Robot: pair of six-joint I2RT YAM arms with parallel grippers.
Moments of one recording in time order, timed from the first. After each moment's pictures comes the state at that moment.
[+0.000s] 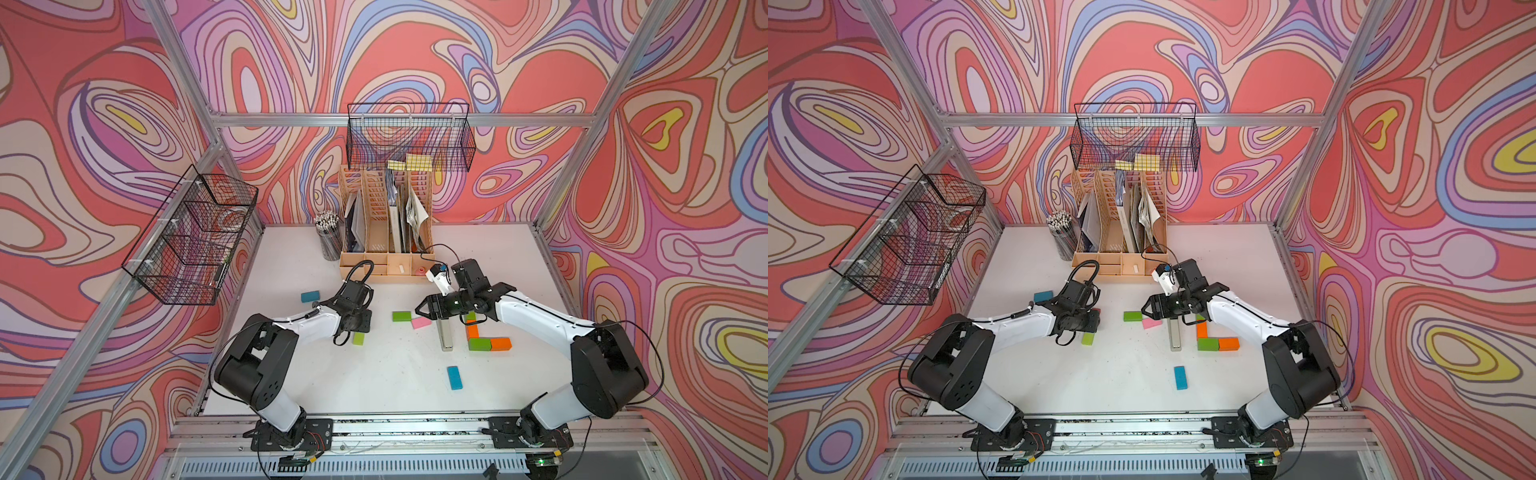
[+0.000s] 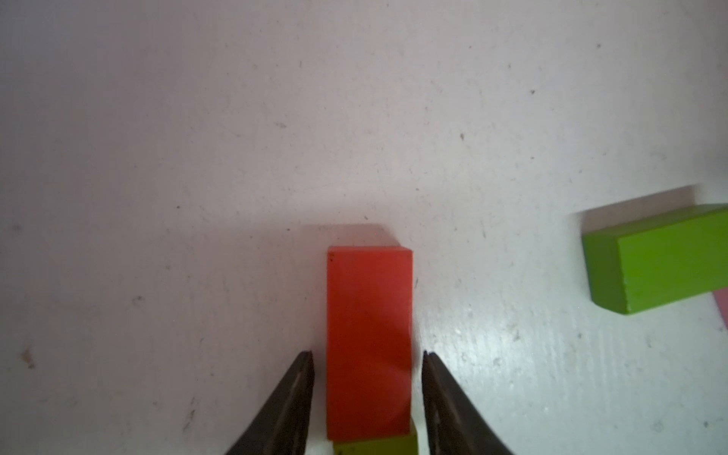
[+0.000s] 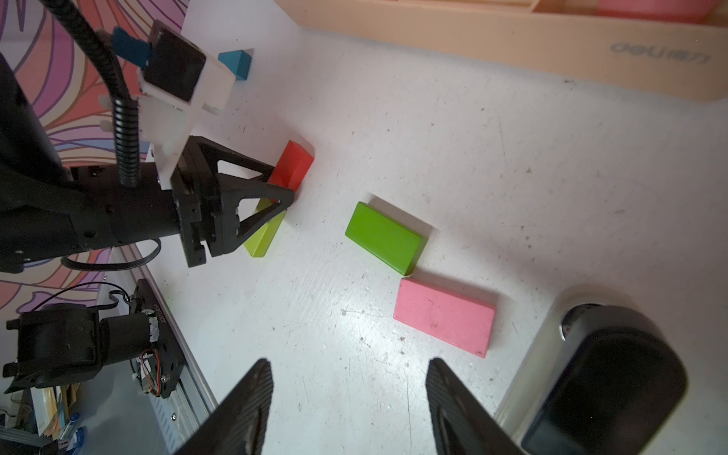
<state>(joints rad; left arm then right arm) -0.49 1.61 0.79 -0.26 -0.05 -0.34 0.48 1.54 0.99 -0.37 -0.52 0.26</state>
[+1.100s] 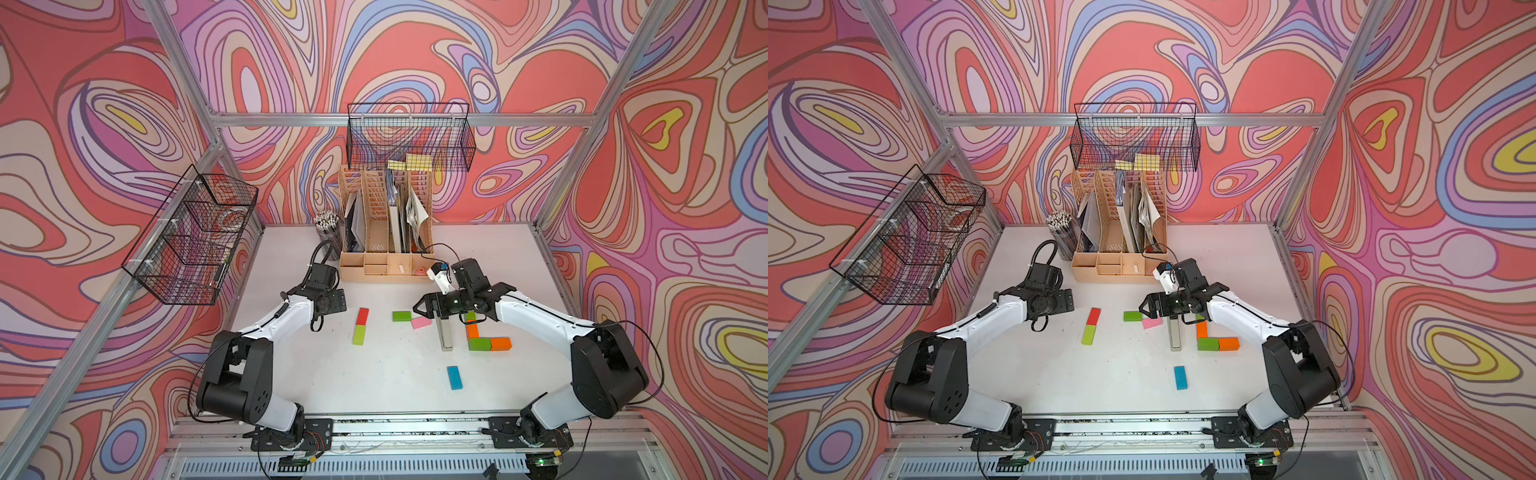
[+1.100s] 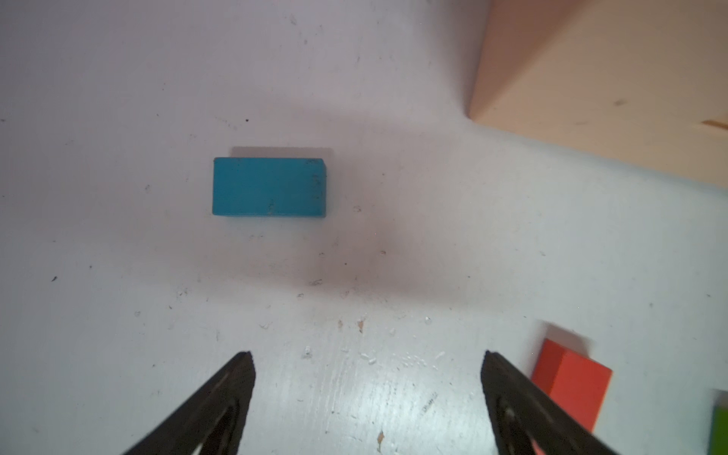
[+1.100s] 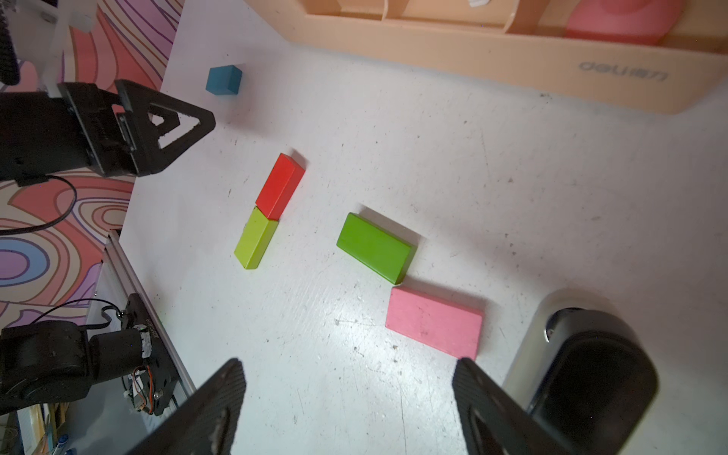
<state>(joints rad) -0.20 1.52 0.89 -0.46 -0.20 -0.42 0.48 1.54 0.99 -0.35 -0.48 0.28</state>
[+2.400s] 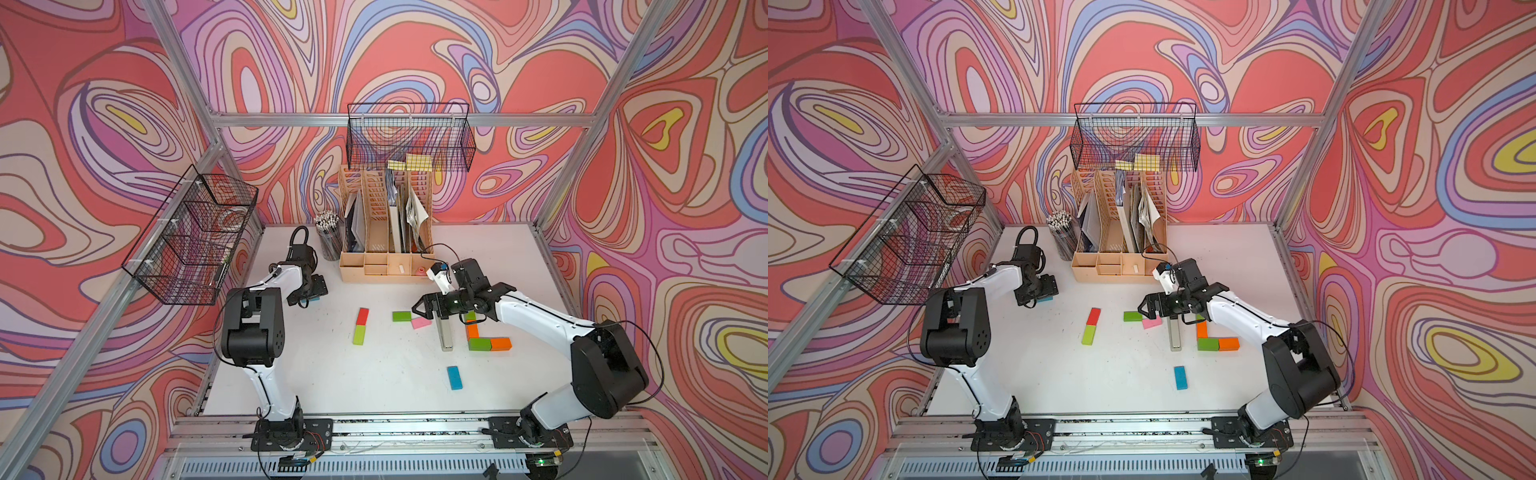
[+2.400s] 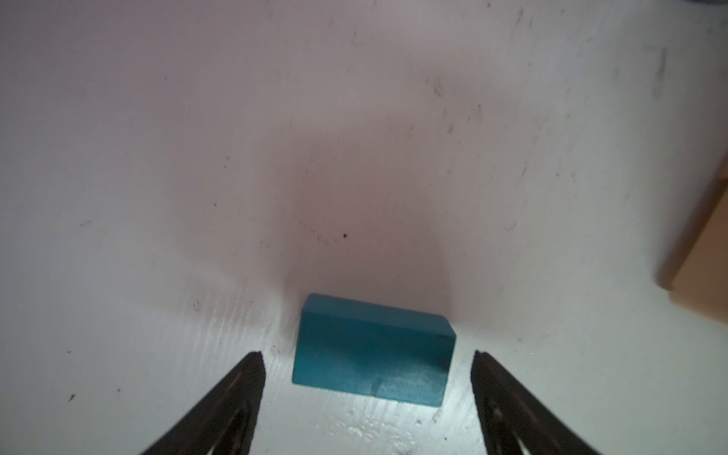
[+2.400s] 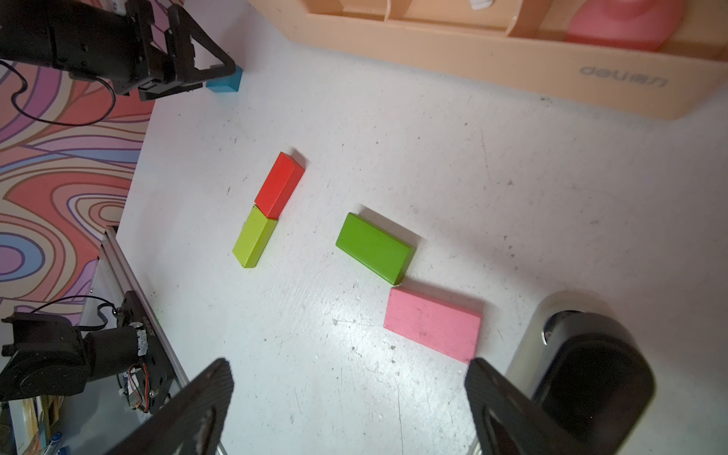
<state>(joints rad) 0.01 1.87 1.22 -0.59 -0.11 -0.38 0.48 1.54 0.99 -0.35 -0.48 0.26</state>
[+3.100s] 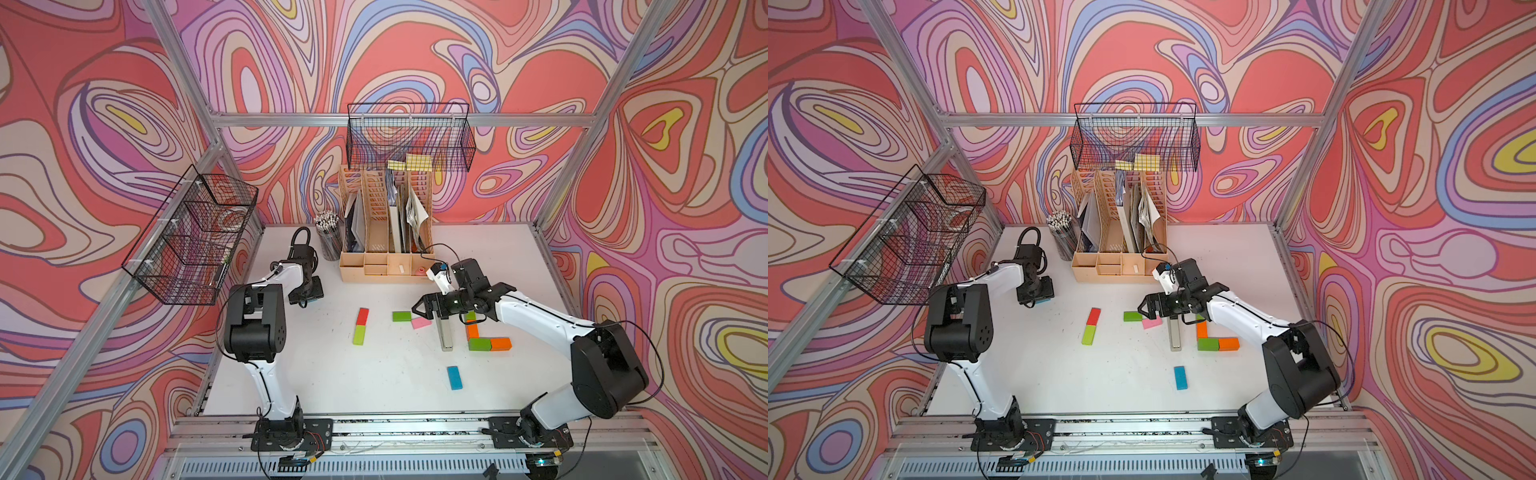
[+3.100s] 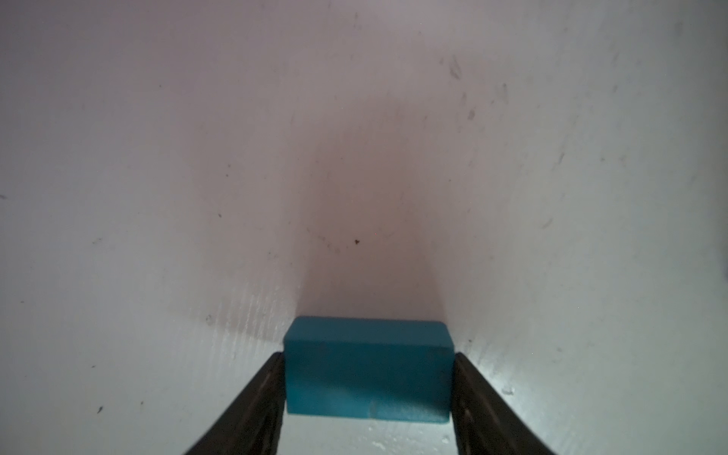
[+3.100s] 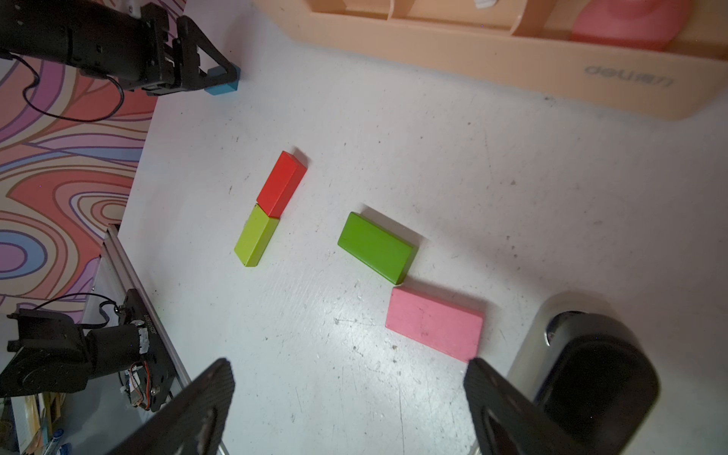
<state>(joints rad) 0.01 1.90 1.24 -0.62 -0.14 -0.30 0.48 1.54 0.99 -0.35 -0.49 0.26</state>
